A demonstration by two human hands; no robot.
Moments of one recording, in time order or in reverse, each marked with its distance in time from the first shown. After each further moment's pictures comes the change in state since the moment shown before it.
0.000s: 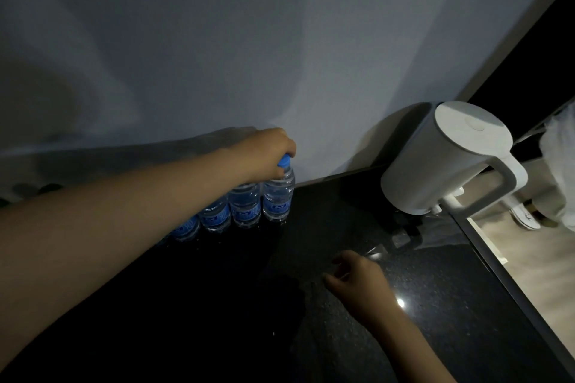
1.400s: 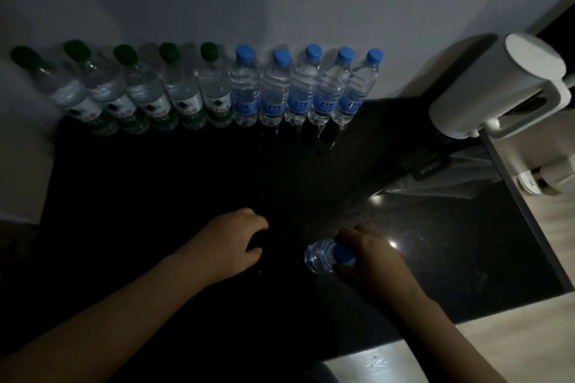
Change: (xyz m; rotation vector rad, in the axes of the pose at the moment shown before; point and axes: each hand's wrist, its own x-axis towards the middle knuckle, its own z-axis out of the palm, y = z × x) left_hand -0.399 0.017 0.104 -0.419 -0.341 -0.302; right_hand -0.221 -0.082 0.082 -0.311 -0.259 -0.259
